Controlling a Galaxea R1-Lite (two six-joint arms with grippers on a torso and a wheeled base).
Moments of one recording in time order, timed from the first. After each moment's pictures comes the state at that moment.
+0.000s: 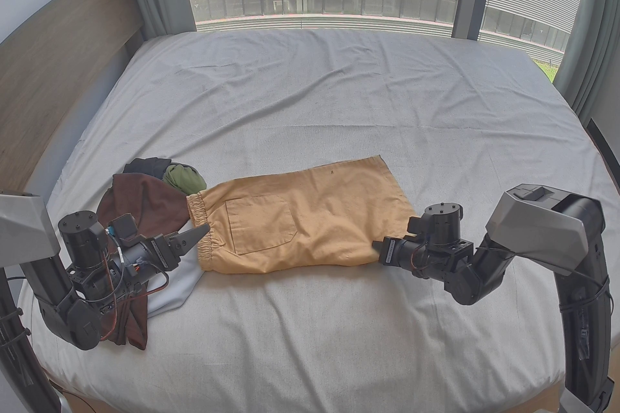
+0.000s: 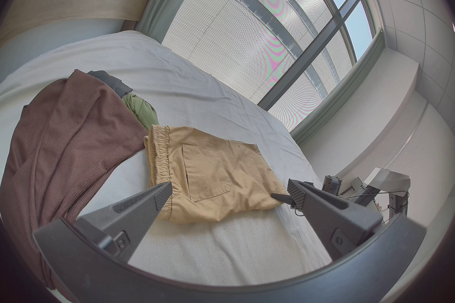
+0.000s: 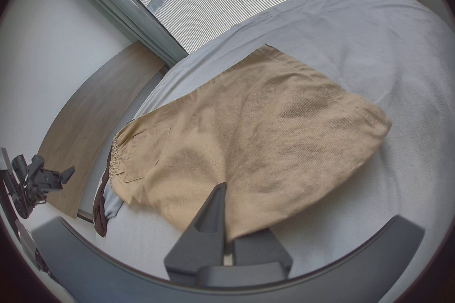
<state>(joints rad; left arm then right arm) -0.11 2.05 -0.31 -1.54 -0.41 -0.48 0.39 2.49 -1.04 -1.00 0.18 0.45</state>
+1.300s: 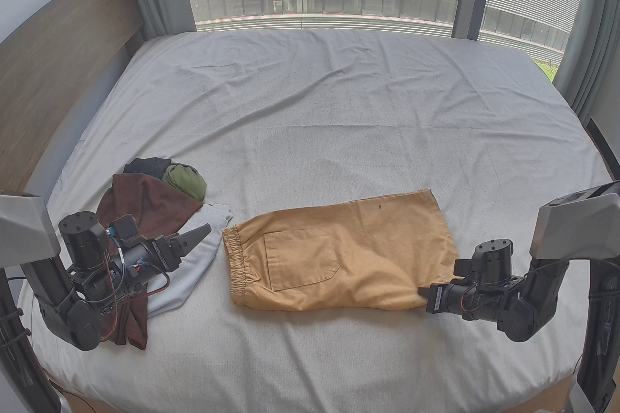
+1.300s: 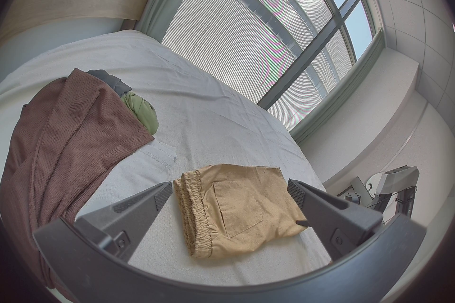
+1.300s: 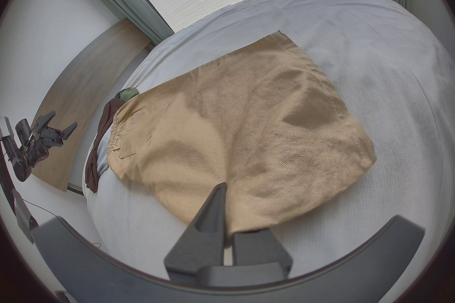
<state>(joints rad) -0.11 2.05 -0.31 -1.54 -0.41 -0.48 0.32 2.30 -0.46 -1.20 0.17 0.35</state>
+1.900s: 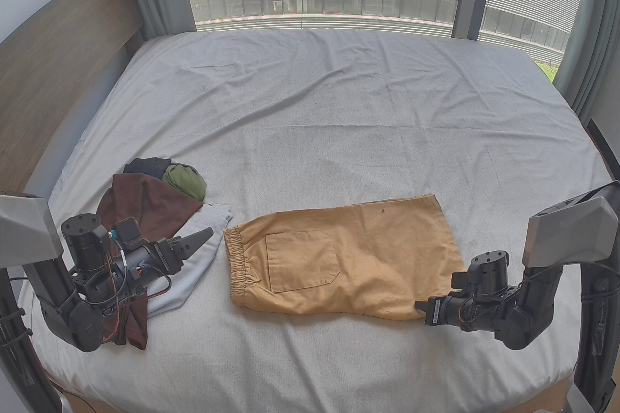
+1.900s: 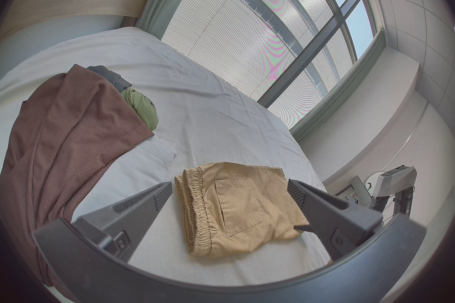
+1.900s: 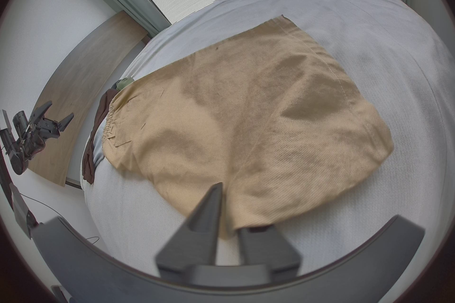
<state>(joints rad) -0.12 2.06 -0.30 -1.54 -0.41 -0.48 0.33 2.36 -0.43 -1.23 0.17 0.35</state>
